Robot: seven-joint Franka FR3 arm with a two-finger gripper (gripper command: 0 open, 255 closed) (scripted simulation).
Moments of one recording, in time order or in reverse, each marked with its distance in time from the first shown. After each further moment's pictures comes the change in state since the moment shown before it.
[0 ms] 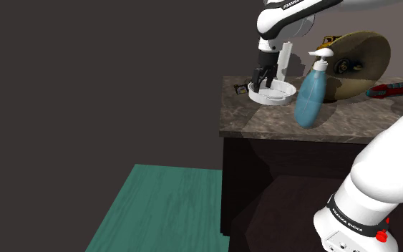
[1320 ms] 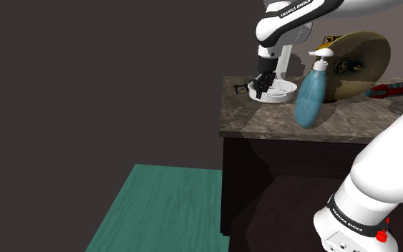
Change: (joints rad) arm -0.002 0.020 -0.005 -0.039 0.003 0.057 -0.010
